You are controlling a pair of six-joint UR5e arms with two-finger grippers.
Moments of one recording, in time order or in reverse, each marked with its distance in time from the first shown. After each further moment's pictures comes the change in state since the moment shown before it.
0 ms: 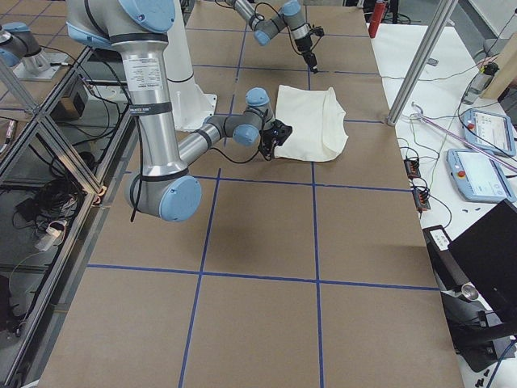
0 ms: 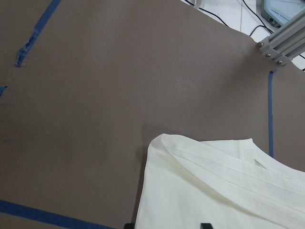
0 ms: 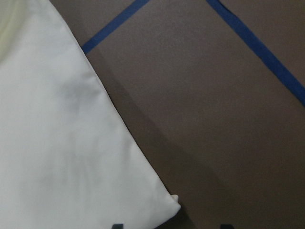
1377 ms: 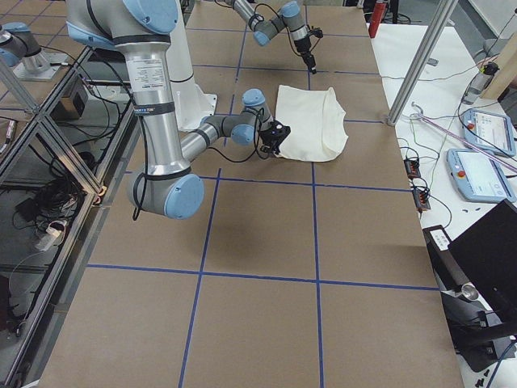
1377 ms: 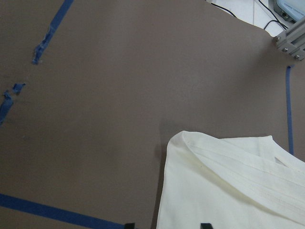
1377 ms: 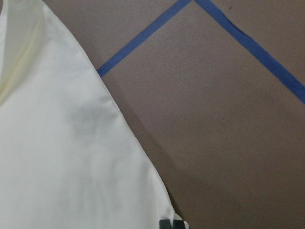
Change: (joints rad) left arm 0.002 0.016 0.004 0.000 0.002 0.007; right arm -0.014 0.027 -0.019 -0.012 -0.109 0.021
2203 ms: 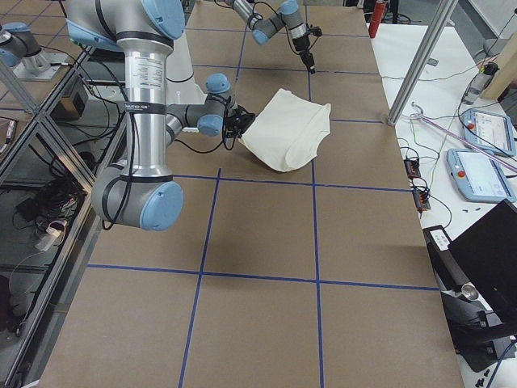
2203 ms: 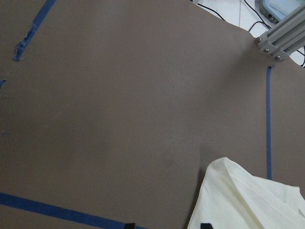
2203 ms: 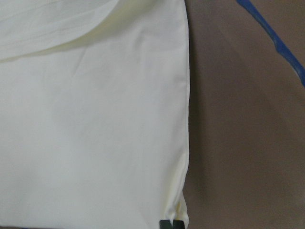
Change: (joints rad) left arm 0.013 -0.012 -0.048 0.000 -0.042 -0.051; right arm -0.238 -0.263 0.390 0.000 0.082 0.113
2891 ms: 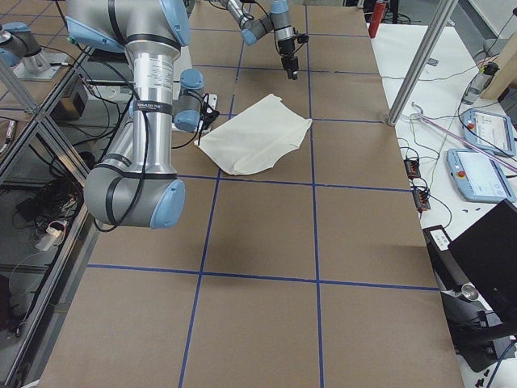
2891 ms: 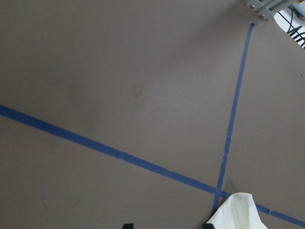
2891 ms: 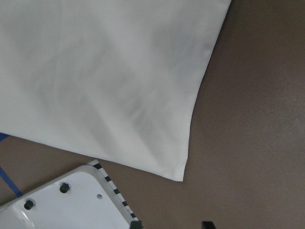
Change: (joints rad) left arm 0.136 0.006 -0.098 0.031 -0.086 -0.286; right arm -0.232 -0.067 0.085 0.000 0.074 0.075
